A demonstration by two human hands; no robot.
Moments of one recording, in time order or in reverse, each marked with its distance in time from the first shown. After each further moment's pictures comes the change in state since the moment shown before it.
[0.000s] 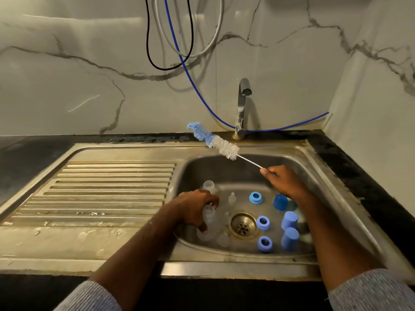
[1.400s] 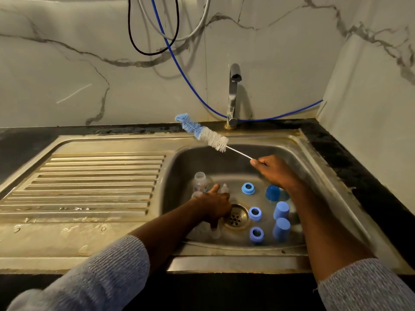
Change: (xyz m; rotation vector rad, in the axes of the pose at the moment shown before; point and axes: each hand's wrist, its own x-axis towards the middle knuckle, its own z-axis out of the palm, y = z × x) left_hand 0.064 0.065 0.023 0.551 -0.277 0.283; right_hand -0.003 -0.012 -0.005 -0.001 -0.078 0.029
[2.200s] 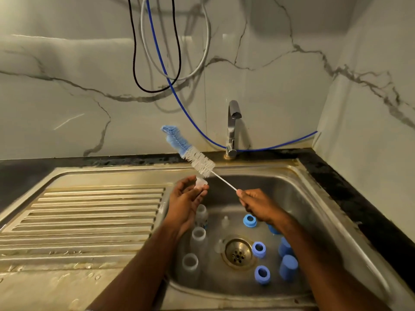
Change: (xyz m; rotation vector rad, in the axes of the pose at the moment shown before) left_hand -0.048 -0.060 -0.010 -2.577 1.319 -0.158; right_hand -0.008 -0.044 0.025 0.408 -0.148 0.025
